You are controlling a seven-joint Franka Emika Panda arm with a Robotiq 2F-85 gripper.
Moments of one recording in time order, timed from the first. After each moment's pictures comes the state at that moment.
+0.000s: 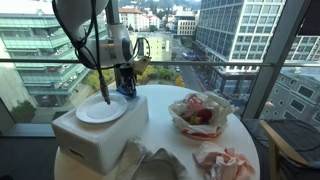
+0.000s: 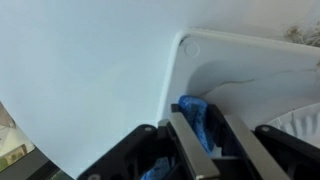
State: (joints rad) arm 0.14 0.70 0.18 -1.70 -0.38 2.57 -1.25
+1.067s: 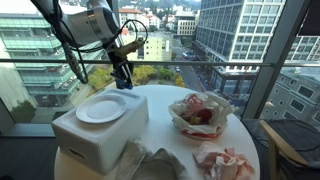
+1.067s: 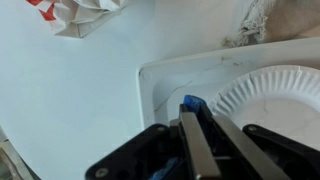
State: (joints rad) arm 0.27 0.49 0.10 -1.78 -0.46 2.30 -0.81
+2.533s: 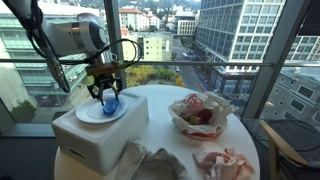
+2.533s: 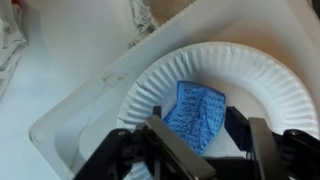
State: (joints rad) arm 0.25 0.45 0.19 -1.98 -0.33 2.28 -0.35
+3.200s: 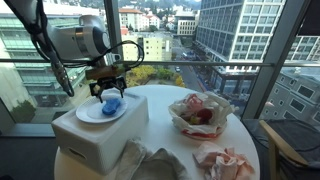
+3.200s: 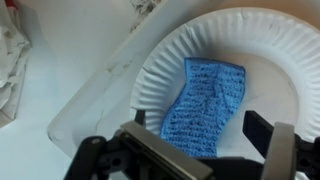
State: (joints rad) arm 0.24 0.47 0.18 -2.00 -0.33 2.42 -0.20
